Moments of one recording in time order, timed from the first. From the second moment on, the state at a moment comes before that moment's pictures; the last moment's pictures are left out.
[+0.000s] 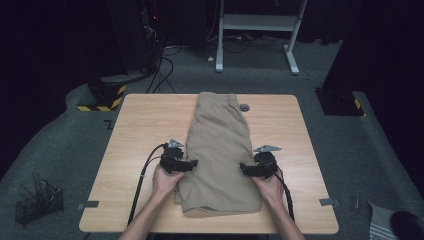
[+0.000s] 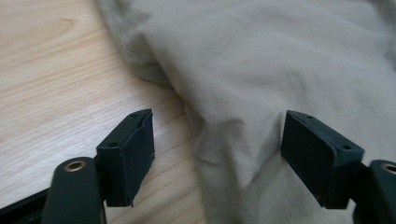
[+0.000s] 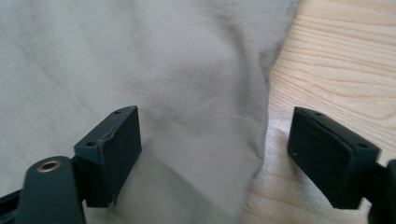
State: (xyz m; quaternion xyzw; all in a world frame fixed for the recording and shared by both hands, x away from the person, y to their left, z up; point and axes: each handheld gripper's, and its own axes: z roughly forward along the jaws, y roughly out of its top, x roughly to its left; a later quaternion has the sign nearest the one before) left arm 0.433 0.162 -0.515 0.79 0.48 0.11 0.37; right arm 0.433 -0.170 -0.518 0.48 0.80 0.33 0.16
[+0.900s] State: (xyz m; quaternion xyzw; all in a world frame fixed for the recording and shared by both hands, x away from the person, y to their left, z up) left arm 0.427 0.149 -0.513 0.82 0.44 0.14 0.34; right arm 0.425 -0.150 -0.513 0.45 0.82 0.32 0.17
